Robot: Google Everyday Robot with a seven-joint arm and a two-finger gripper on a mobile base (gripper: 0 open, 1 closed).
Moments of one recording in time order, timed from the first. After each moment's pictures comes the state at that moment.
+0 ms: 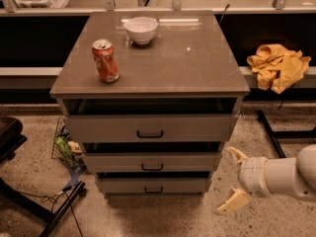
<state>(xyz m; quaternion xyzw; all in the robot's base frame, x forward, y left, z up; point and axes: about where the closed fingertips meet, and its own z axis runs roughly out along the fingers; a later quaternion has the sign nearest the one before) 0.417 -0.183 0.655 -0.54 0.75 0.16 0.34</state>
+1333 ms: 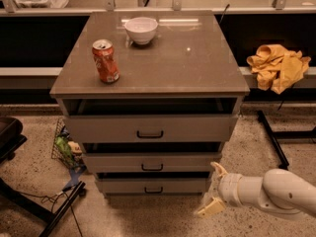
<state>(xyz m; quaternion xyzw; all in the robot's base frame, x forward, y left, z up) 0.448 -0.160 0.532 -0.49 0.77 0.19 0.37</state>
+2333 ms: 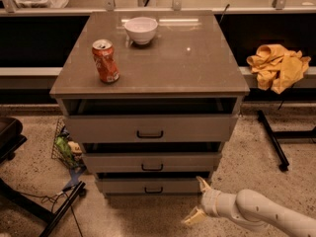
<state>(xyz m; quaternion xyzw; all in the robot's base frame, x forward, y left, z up) 0.476 -0.137 0.368 -0.50 0.74 0.19 0.40</state>
